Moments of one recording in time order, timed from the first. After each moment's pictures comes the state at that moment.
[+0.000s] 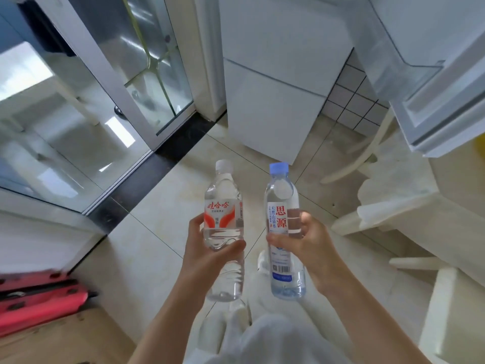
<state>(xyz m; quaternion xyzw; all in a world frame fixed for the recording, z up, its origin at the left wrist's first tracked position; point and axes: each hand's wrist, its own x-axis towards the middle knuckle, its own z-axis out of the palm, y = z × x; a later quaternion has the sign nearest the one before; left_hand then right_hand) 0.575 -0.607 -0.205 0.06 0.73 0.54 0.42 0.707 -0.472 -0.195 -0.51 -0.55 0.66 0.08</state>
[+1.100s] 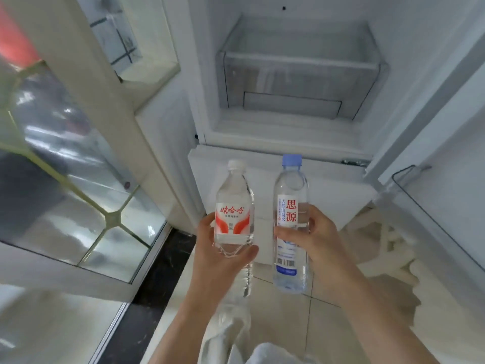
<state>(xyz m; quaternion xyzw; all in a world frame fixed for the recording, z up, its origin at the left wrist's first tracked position) 0.191 -0.175 -0.153 0.28 0.67 0.55 0.42 0.344 -0.080 -0.137 -0.52 -0.50 0.63 0.29</state>
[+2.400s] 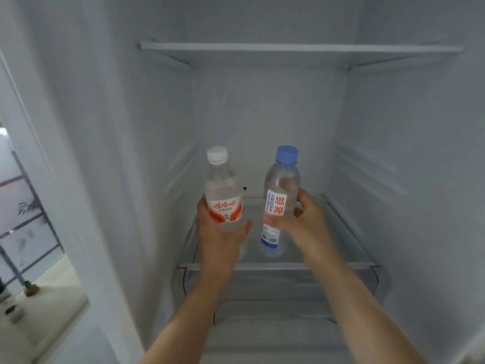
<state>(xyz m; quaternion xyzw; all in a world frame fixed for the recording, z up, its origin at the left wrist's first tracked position) 0.087 0.277 -0.010 0.43 0.54 0.69 0.22 0.232 0.305 0.021 -0.44 -0.58 0.44 0.53</state>
